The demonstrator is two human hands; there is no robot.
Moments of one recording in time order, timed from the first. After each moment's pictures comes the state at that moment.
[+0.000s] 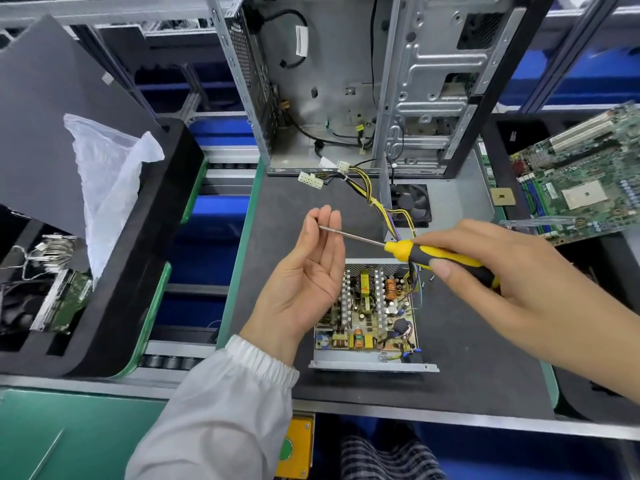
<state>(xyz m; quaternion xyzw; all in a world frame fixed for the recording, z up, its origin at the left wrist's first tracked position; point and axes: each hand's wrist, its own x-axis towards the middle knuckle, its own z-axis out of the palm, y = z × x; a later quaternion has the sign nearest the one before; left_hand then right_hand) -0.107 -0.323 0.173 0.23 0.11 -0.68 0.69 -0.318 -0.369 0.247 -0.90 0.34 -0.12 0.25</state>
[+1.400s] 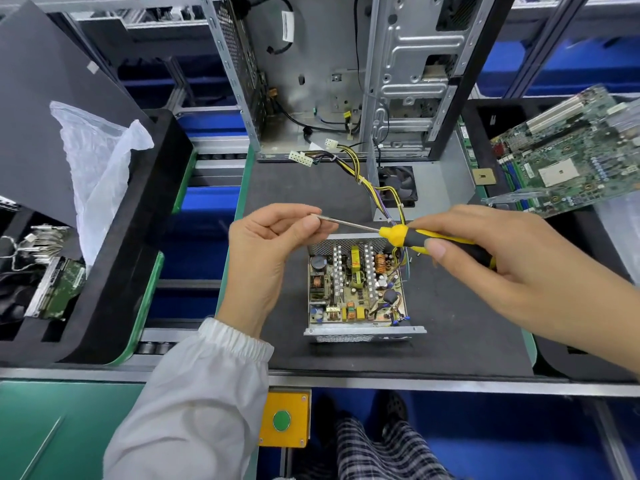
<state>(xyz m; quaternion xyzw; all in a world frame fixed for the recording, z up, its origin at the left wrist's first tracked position) -0.085 -0.299 0.163 0.44 -0.36 -0.46 0.69 -0.327 -0.344 0.259 -0.90 0.33 -0.12 0.26</state>
